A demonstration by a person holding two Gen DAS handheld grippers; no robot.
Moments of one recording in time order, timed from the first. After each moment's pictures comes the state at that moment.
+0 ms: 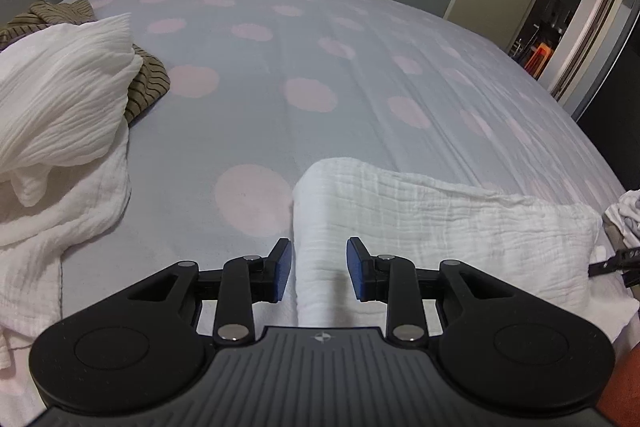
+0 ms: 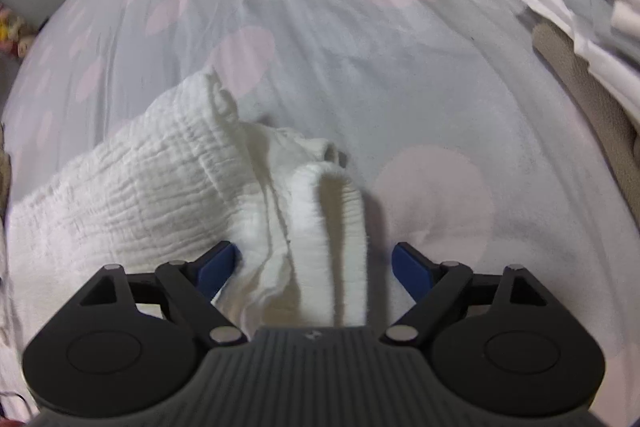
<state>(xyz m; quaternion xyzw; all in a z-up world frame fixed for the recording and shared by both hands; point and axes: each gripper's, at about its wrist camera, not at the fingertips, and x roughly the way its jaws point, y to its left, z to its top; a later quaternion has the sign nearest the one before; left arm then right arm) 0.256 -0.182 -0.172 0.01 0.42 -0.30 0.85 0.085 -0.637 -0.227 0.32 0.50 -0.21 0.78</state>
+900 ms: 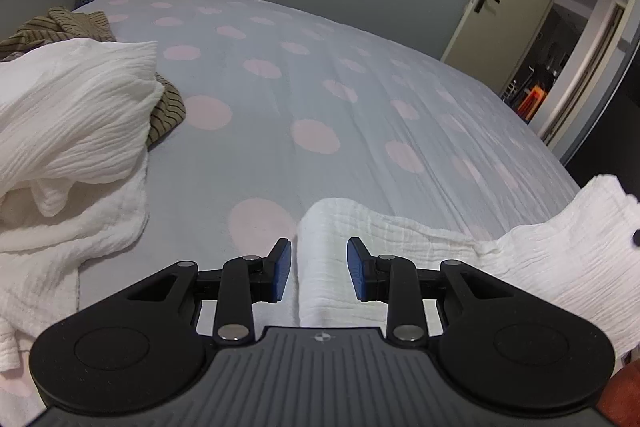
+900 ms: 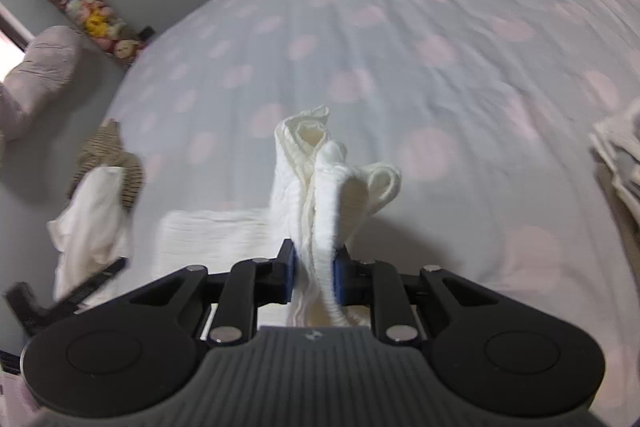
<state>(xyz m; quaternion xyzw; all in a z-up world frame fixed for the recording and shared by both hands) 0.254 -0.153 -0.152 -0.05 0.39 -0.30 0.87 0.106 -0.543 -0.058 0.31 0.42 -0.11 0.85</state>
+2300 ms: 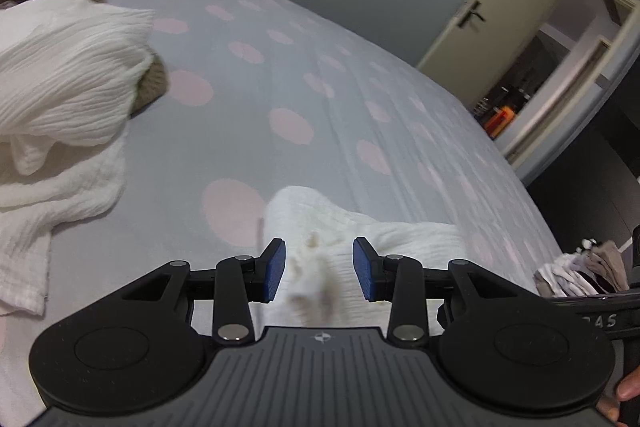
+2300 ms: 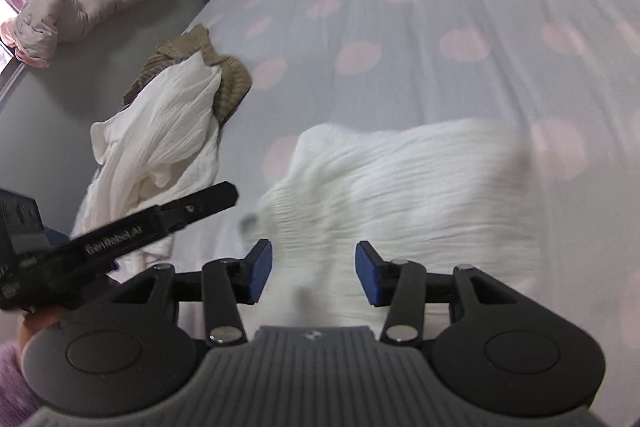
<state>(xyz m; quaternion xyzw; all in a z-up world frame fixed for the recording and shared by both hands) 0.254 -0.142 -0.156 -0.12 0.40 -0.35 0.84 0.202 -0.354 -0.130 0.23 0.44 -0.01 0.87</state>
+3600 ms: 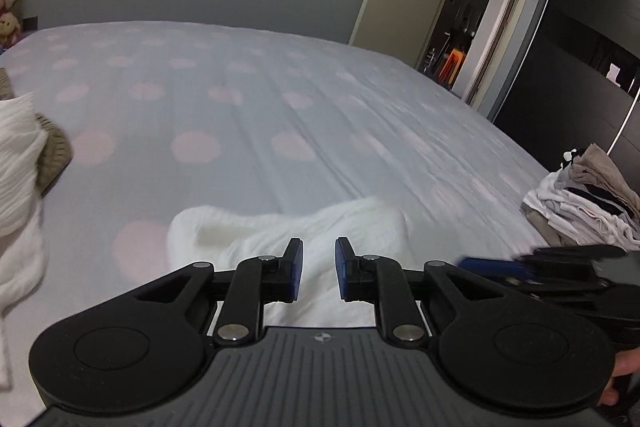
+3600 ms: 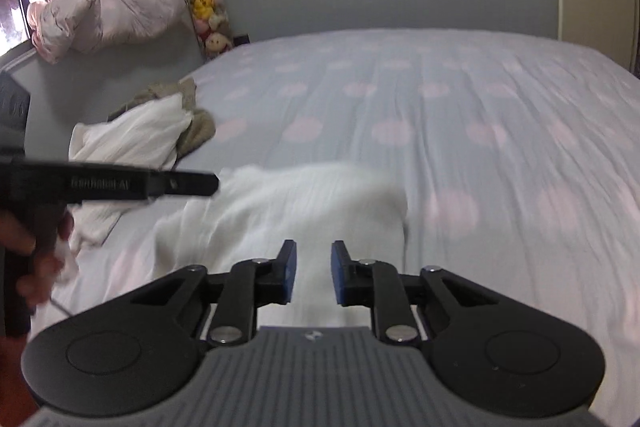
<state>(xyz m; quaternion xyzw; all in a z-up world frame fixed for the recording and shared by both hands) 0.216 -0.229 -0.146 0.02 0.34 -0.43 0.84 0.124 -0.392 -0.146 0.10 0.30 -0.04 0.95</state>
